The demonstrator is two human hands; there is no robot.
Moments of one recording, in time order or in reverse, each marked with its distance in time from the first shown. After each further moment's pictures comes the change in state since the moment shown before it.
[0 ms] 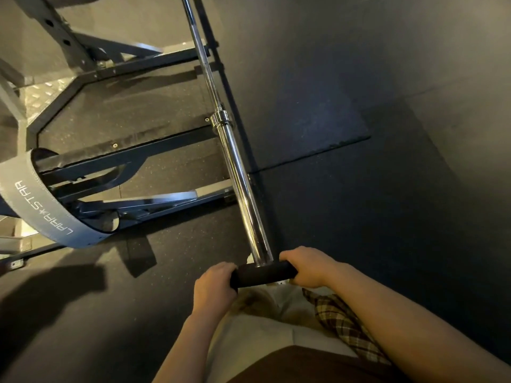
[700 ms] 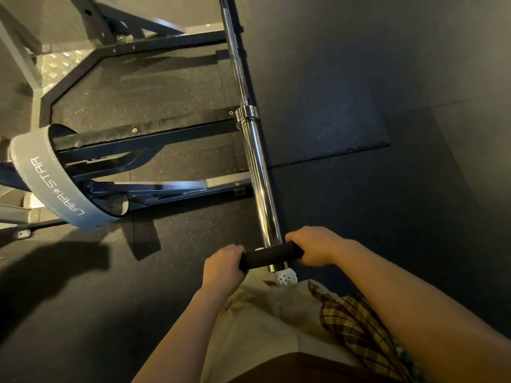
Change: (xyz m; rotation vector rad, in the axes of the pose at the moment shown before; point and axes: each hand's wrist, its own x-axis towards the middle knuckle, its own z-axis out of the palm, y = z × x) left_hand 0.043 -0.008 -0.027 -0.039 -0.056 -0.074; right_hand 0.036 -0.029 -0.063 -0.219 -0.071 0.003
